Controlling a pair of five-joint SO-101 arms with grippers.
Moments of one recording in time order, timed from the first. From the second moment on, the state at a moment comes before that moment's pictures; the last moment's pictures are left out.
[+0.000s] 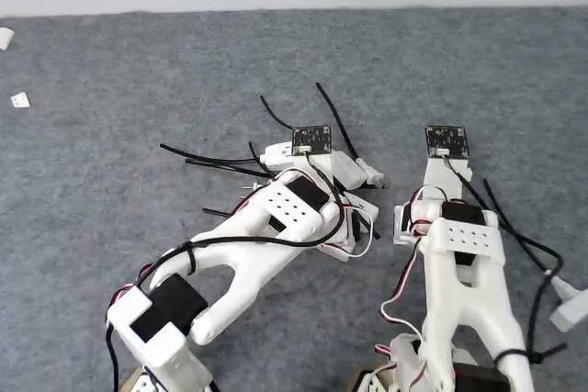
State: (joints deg) left arm 38.0 13.0 21.0 61.8 48.7; right arm 6.8 -25.8 55.0 50.6 4.6
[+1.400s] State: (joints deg) left arm 34.1 16.7 17.4 57.6 67.1; right arm 4.7 -25.1 55.0 48.5 7.8
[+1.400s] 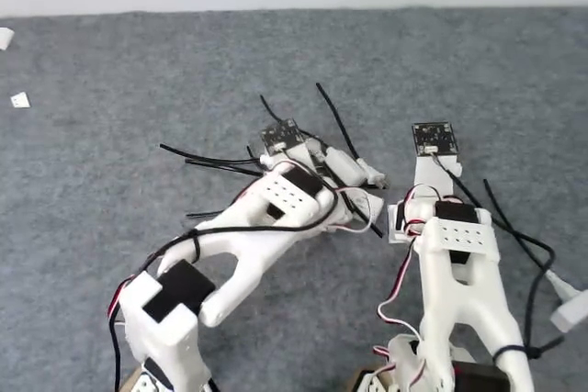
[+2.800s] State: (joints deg) left arm 24.6 8.1 24.9 50.4 64.0; right arm 2.4 -25.1 56.1 47.8 12.6
